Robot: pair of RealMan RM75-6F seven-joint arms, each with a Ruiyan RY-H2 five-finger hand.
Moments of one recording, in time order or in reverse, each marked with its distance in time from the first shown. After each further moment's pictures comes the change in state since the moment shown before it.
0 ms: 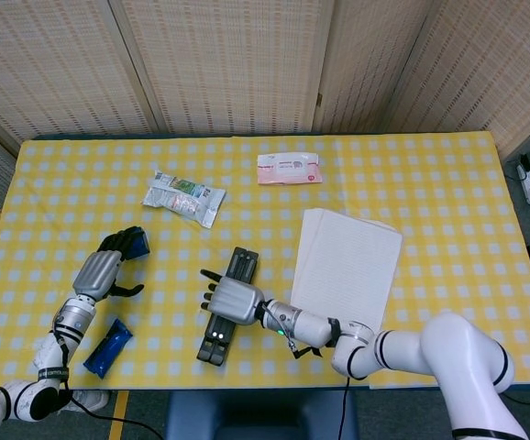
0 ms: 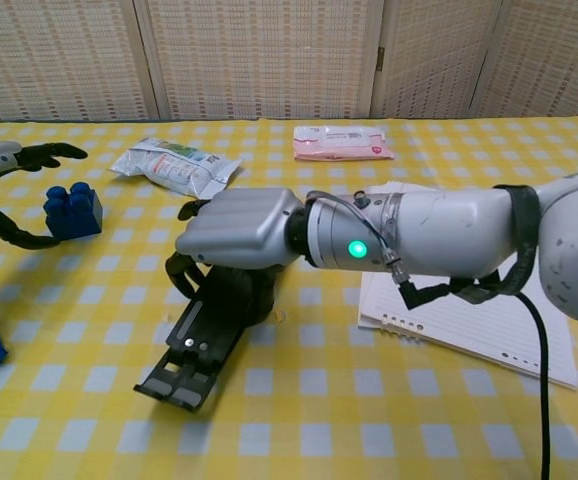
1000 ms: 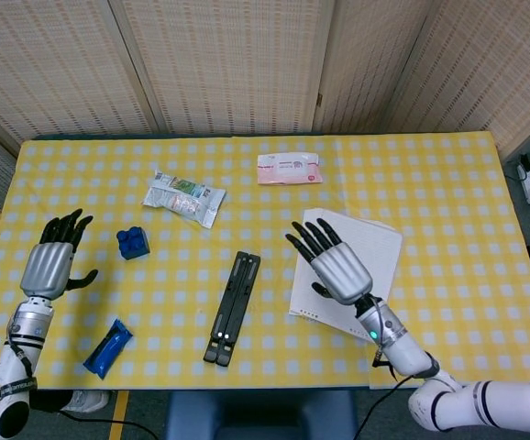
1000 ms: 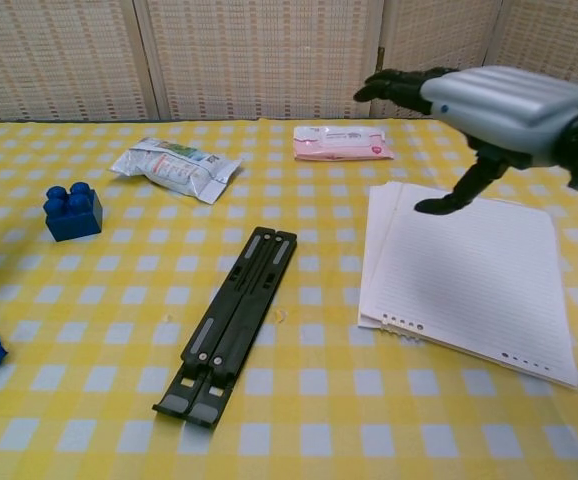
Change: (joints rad) left arm 0.107 0.149 -0.013 -0.132 -0.037 0.243 0.241; right arm -0.488 0.352 -0.018 -0.487 0.237 0.559 -0.251
